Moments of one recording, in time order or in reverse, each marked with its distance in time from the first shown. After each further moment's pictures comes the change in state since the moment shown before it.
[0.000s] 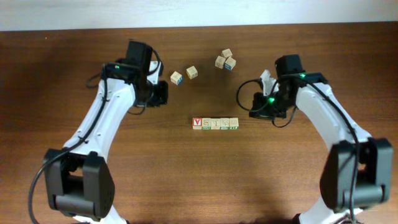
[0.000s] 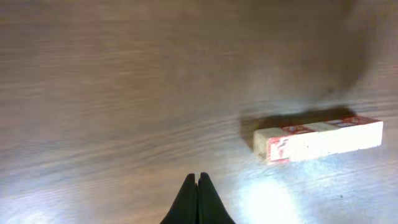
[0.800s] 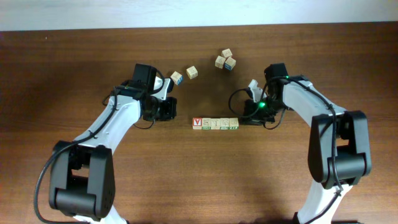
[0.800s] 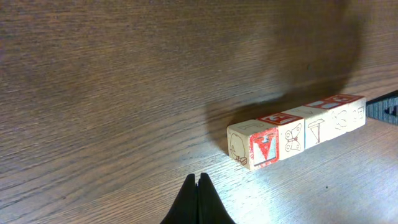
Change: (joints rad) left arm -0.007 0.003 -0.272 0.302 0.205 0.019; right arm 0.016 0.193 0.000 0.074 -0.107 -0.071
